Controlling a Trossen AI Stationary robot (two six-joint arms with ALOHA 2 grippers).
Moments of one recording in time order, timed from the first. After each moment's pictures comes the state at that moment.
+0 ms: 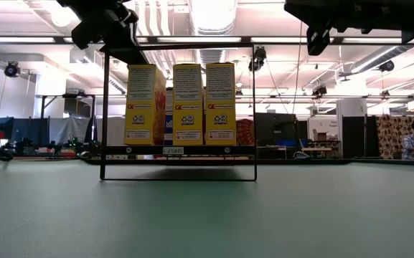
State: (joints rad) left arm -0.31 1.38 1.02 -0.61 -0.71 -0.04; right arm 0.02 0.86 0.38 0.59 -0.03 0.18
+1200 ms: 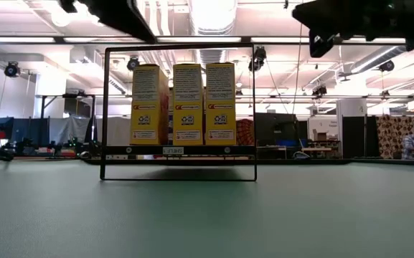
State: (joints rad) left arm -0.37 1.34 1.07 -0.58 -0.70 0.06; right arm 0.02 0.84 0.34 0.58 -0.09 0.05
